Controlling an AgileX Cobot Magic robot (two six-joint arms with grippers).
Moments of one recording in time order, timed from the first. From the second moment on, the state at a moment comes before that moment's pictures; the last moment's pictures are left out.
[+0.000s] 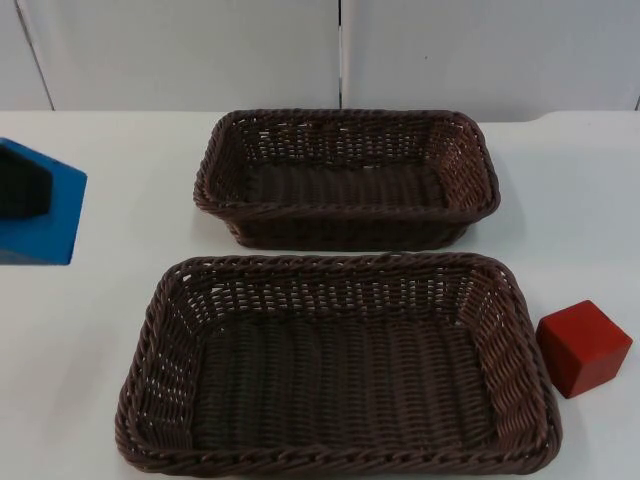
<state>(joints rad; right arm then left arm) 0.12 0.00 -0.52 -0.07 1.08 0.05 0.00 0.91 -0.55 -0.81 0.72 0.67</state>
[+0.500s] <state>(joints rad) 0.12 0.00 -0.52 -0.07 1.08 0.05 0.00 1.14 -0.77 -0.81 0.70 0.67</state>
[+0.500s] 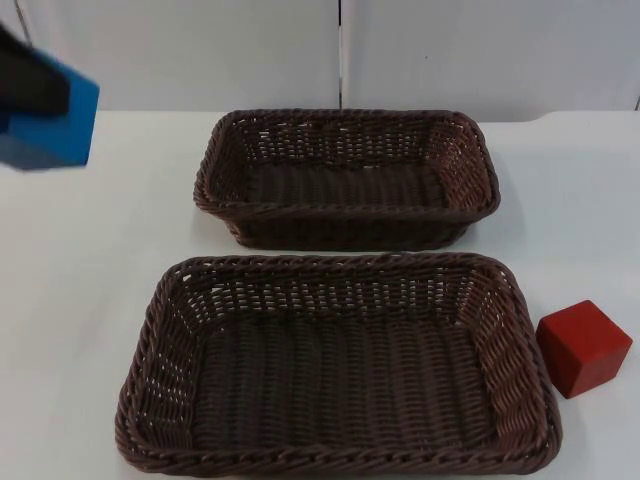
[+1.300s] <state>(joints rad) 0.12 0.00 -0.52 -0.07 1.08 0.05 -0.19 1.81 -1.36 -0.74 0.69 0.67</state>
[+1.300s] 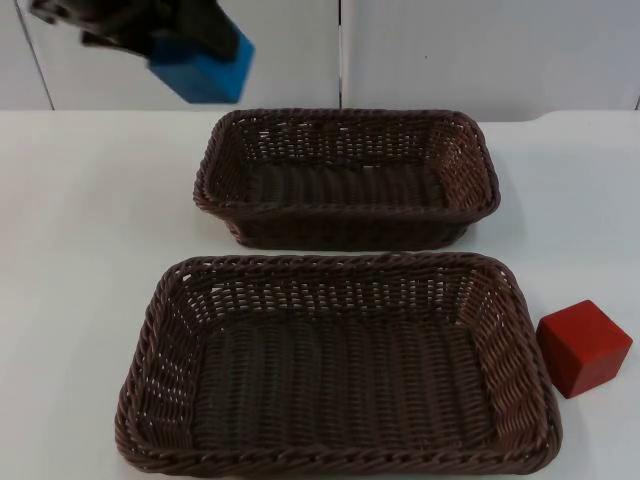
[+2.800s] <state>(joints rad) 0.12 0.00 -0.52 -0.07 1.08 0.05 -0.25 2.38 -1.75 -0.74 0.57 0.67</state>
